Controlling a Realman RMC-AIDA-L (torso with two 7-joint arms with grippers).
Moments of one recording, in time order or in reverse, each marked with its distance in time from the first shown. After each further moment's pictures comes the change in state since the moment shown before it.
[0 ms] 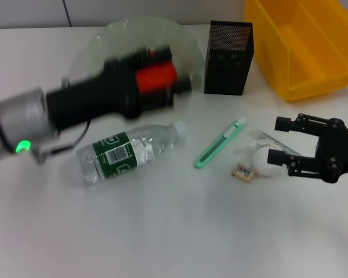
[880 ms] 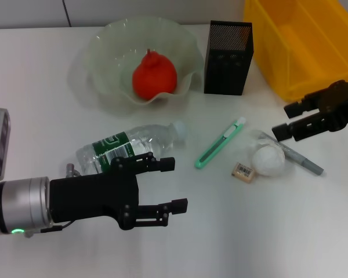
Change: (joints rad) left arm 0.107 -0.023 -0.011 -0.034 0.269 0.047 0.172; right arm 0.182 -0.033 -0.330 -0.662 -0.272 -0.071 0.983
